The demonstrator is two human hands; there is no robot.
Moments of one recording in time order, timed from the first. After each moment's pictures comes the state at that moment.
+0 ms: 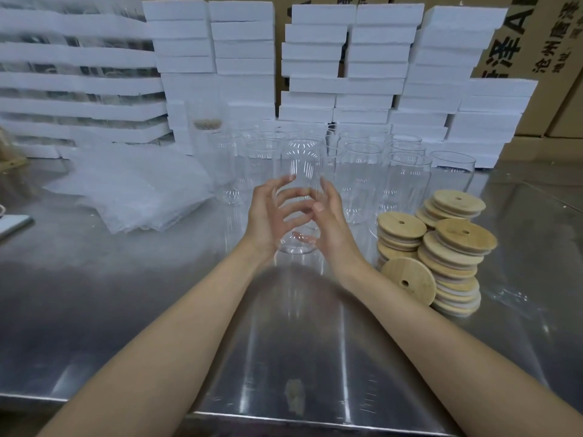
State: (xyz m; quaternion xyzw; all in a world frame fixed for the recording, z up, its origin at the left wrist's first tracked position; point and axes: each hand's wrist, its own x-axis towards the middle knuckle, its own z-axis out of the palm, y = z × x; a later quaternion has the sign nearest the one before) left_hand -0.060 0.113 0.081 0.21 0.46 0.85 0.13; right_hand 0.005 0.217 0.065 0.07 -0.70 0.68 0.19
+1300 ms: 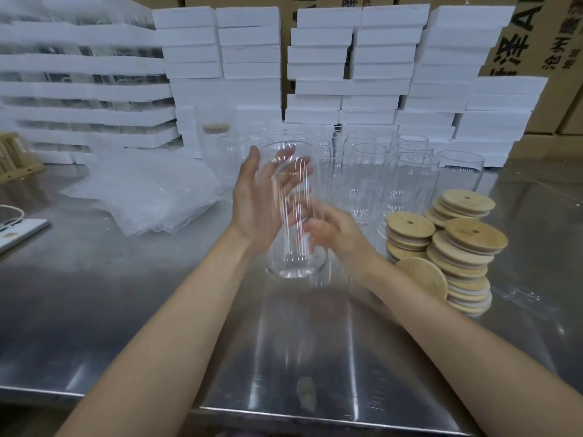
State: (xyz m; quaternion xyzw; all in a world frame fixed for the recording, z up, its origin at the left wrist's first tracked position) left_hand -0.056 0.086 0.112 0.28 0.42 0.85 0.15; right_hand 0.020 0.214 0.084 0.16 -0.72 0.67 0.13
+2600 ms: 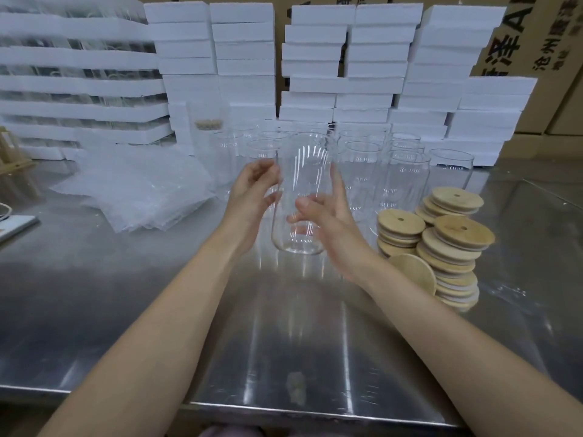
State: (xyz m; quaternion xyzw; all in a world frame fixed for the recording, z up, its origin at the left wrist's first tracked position) left_hand -0.076 0.090 0.097 0.23 0.54 0.81 0.03; right_hand 0.020 0.210 0.091 0.05 -0.67 0.72 0.17
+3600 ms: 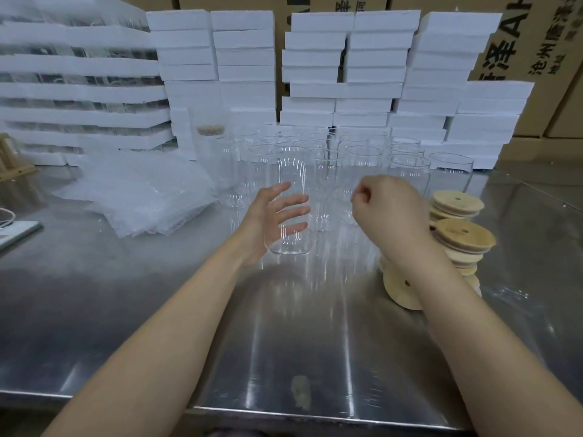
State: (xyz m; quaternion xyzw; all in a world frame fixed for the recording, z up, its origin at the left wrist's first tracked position) left_hand -0.070 0.091 0.083 0.22 0.52 0.80 0.20; right_hand 0.040 0.254 0.130 -0.14 -0.92 0.13 0.35
